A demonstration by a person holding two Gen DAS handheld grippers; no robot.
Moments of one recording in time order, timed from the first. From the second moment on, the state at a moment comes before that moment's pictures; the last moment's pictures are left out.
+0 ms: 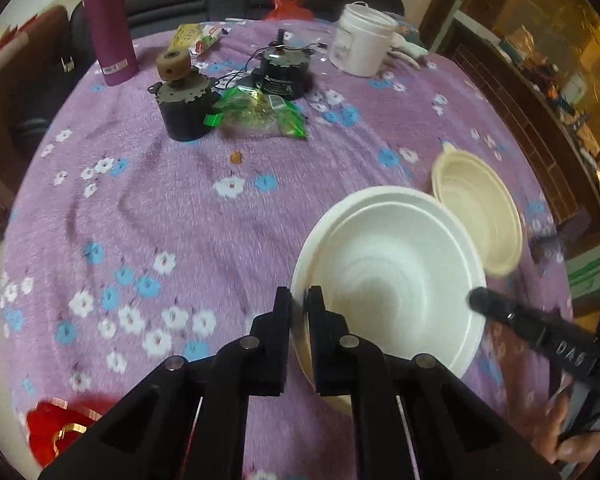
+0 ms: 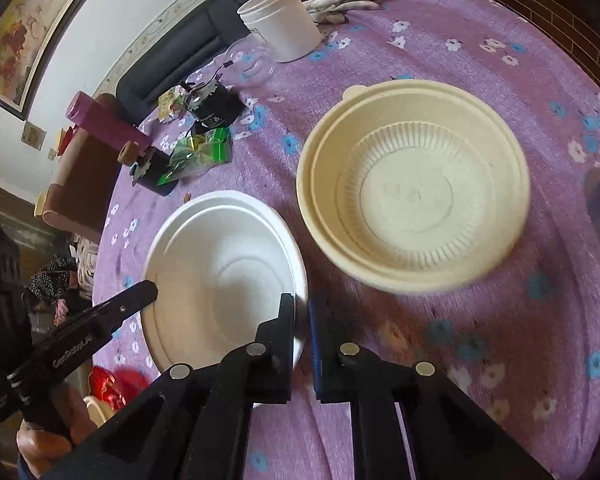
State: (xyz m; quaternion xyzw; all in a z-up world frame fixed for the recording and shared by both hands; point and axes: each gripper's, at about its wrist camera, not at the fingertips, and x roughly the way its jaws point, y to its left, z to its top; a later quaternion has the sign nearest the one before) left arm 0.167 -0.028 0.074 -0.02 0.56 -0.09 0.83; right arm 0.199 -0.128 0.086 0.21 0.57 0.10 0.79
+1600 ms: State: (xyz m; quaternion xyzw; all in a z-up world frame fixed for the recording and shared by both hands) left arm 0.013 -0.053 0.089 0.12 0.48 -0.03 0.87; right arm 0.081 -0.116 0.117 0.07 0.58 0.17 0.80
